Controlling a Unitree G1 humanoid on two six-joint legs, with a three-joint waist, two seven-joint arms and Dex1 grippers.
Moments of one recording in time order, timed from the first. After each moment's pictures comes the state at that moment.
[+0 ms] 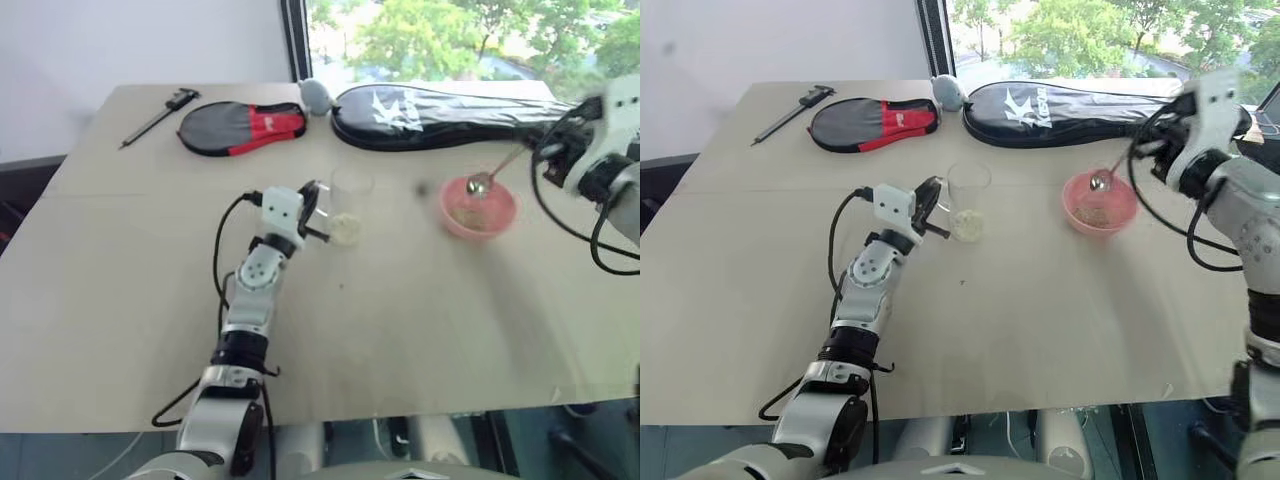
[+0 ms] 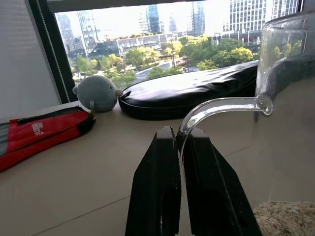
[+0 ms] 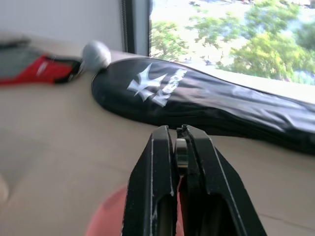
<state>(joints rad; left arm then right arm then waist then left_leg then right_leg) -0.49 0.17 0.03 0.40 -0.06 -0.29 -0.33 -0.69 -0.73 -0.26 -0.08 0.84 0.81 0.19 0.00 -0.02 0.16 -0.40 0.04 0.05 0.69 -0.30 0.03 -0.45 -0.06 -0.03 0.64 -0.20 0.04</state>
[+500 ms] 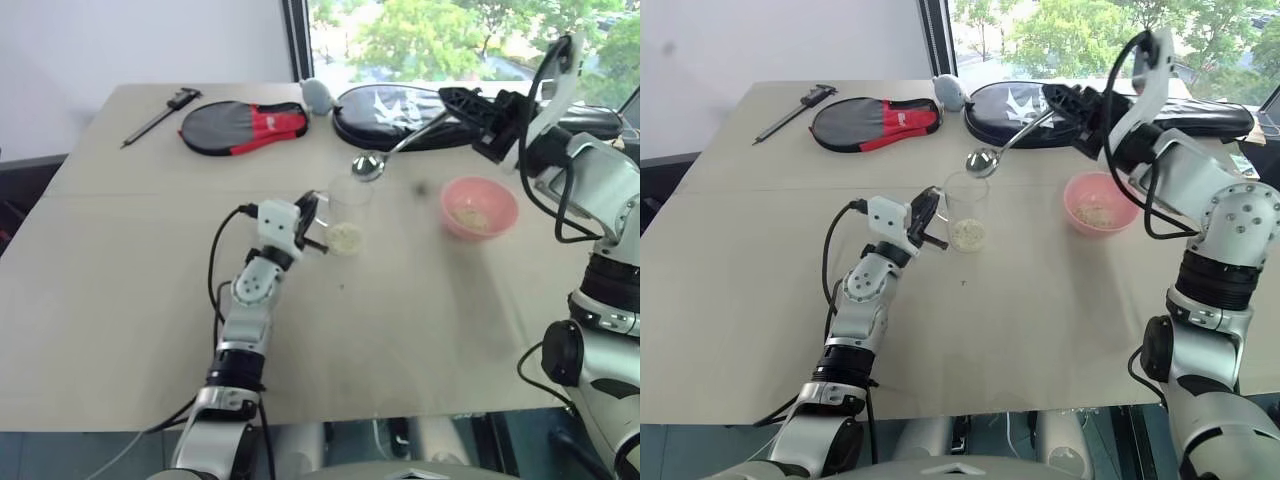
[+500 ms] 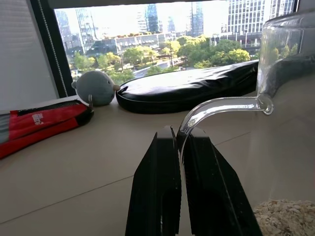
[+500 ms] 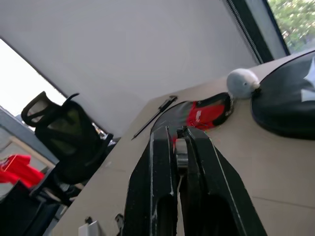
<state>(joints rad) -0.39 0.17 0.02 0.28 -0.07 -0.27 -0.34 -0.87 -0.42 -0.31 -0.10 1.40 1.09 -0.13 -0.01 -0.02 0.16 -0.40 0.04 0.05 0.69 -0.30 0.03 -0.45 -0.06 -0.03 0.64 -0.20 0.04</state>
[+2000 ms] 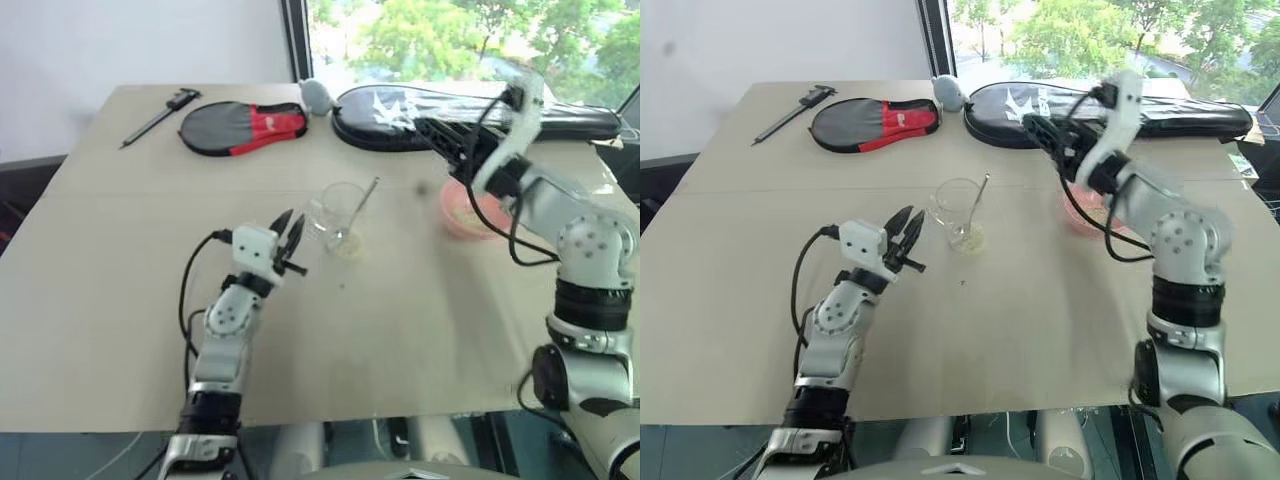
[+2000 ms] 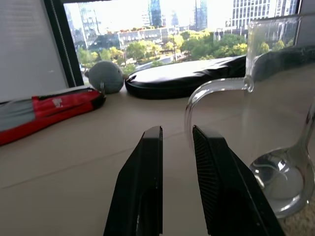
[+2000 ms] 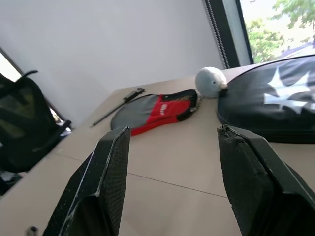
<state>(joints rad) -0.13 0.25 0.04 -0.02 -0.14 -0.16 -0.37 -0.68 -0.41 -0.19 -0.18 0.90 0.83 0.18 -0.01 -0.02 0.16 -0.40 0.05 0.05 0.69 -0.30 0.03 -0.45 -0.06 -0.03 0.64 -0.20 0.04</state>
